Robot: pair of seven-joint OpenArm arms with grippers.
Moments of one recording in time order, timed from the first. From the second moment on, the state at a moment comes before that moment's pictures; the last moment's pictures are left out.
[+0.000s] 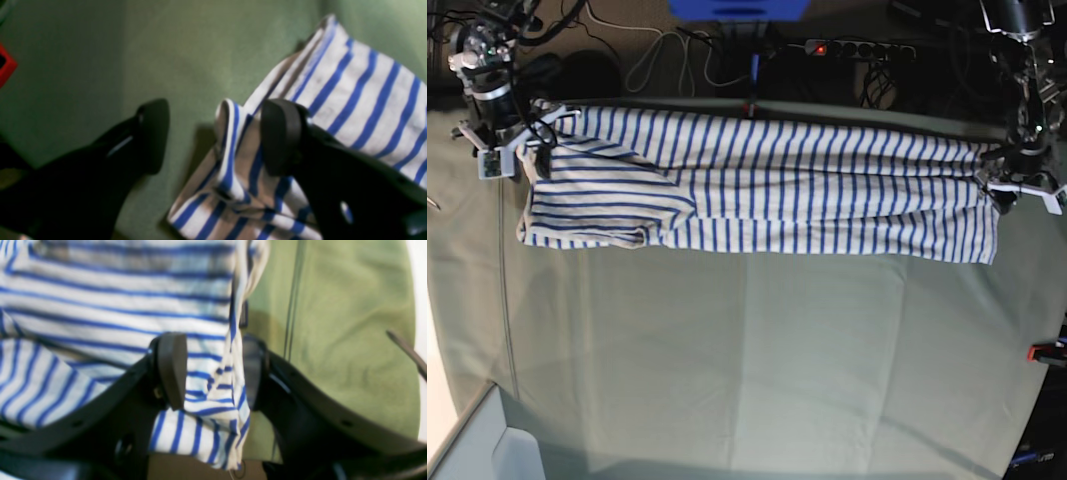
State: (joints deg) left arm 11.0 -19.0 -21.0 67.2 -31.2 0.1 14.0; right arm -24.5 -6.9 39.3 100.3 -10.5 39.5 -13.9
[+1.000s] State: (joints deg) left arm 7.8 -15.6 -17.6 65.8 -31.0 0.3 13.0; right arm -19.3 -8.4 33.8 90.8 -10.8 39.5 -14.1
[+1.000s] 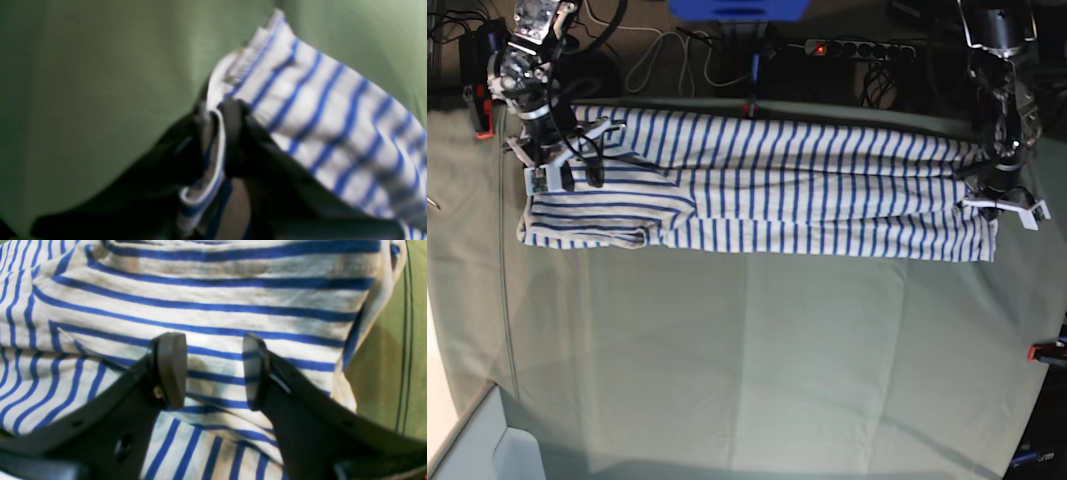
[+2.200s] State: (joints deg) left arm 11.0 -9.1 35.0 93.3 -22.1 12.5 13.6; right arm -19.8 -8.5 33.9 90.8 -10.8 39.5 -14.0
